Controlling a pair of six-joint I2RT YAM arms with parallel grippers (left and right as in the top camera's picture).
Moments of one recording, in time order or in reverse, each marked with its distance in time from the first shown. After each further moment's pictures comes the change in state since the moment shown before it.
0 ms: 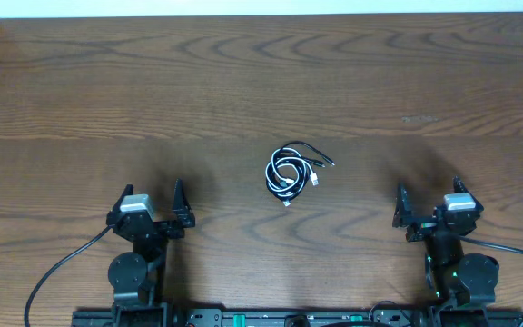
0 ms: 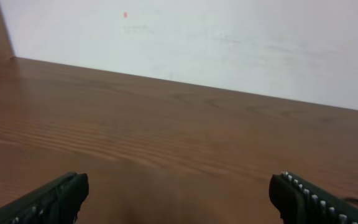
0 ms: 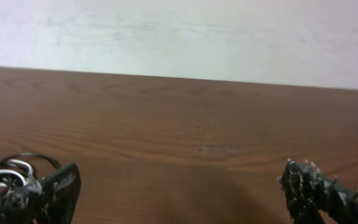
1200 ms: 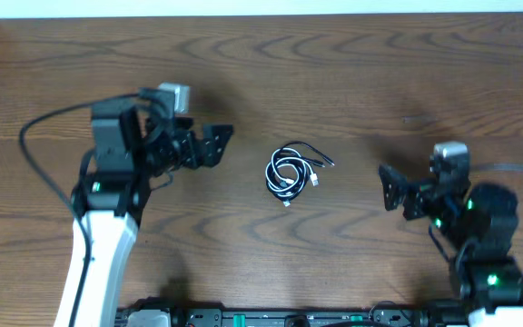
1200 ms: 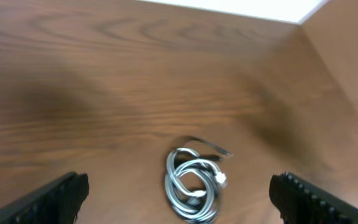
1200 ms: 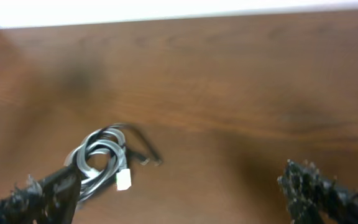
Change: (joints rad) left arm -0.077 1.183 0.991 -0.420 0.597 0.030; right arm 0.000 0.708 0.559 -0.276 -0.289 0.129
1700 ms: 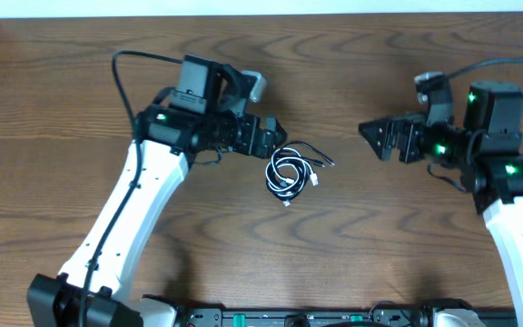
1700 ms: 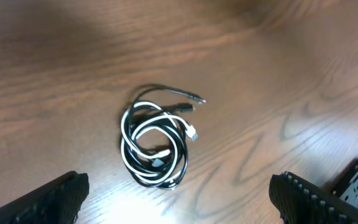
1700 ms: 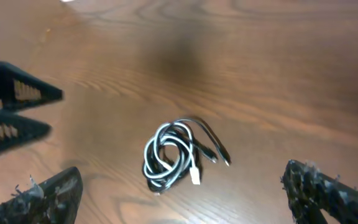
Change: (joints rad) left arm -0.296 0.309 0.344 -0.346 -0.164 0.033; right arm 0.000 0.512 0.525 -0.282 -0.275 0.019
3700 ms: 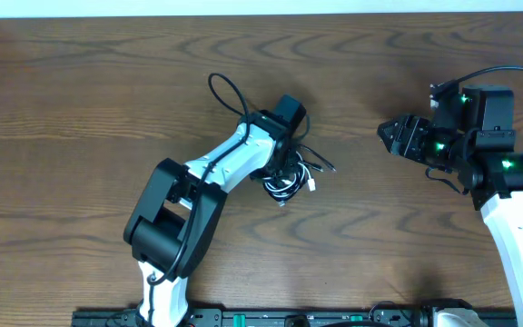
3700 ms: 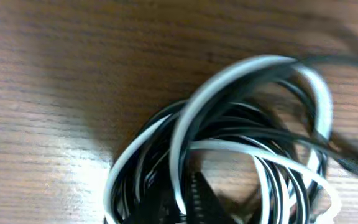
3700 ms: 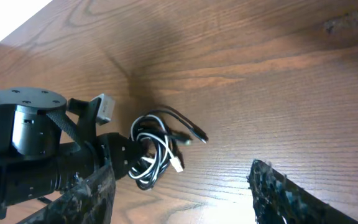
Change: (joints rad) left arm -0.241 0.504 -0.013 0.076 -0.387 -0.625; right arm 0.003 0.016 0.001 -0.117 0.220 0.296
